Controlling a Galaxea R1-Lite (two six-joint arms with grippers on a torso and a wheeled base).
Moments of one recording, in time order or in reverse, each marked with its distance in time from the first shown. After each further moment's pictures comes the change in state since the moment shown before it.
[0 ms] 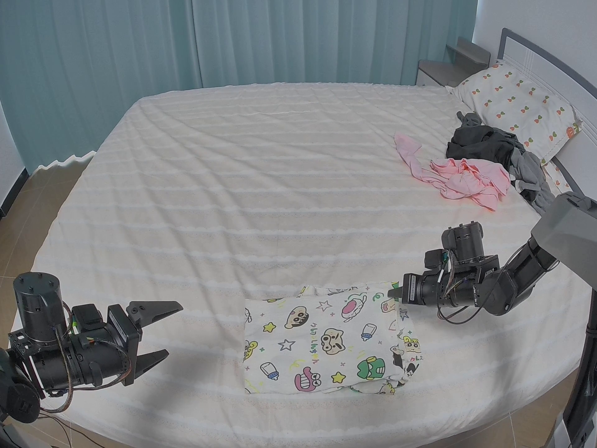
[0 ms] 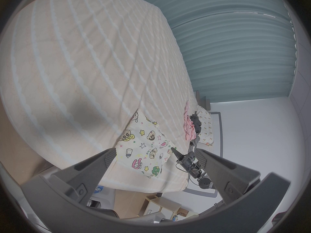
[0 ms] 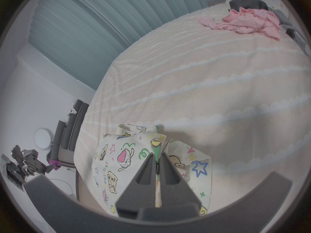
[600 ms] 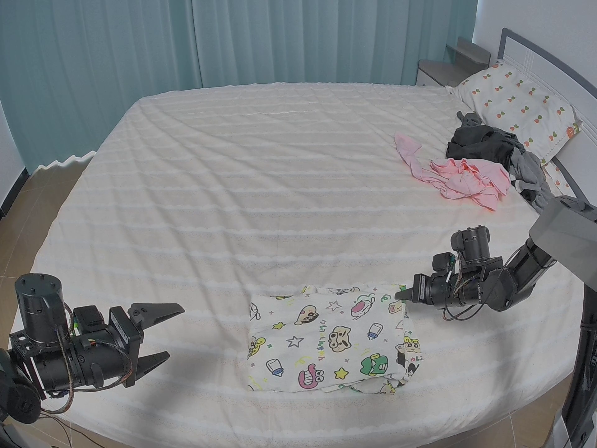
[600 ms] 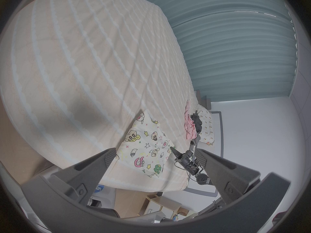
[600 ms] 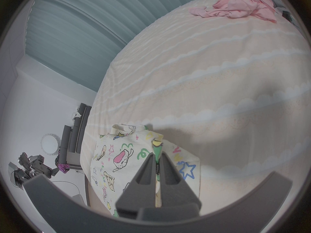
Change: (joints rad) left arm -0.006 0.005 0.003 0.000 0.000 0.000; right arm -0.088 0.067 -0.029 0.003 0.129 0.006
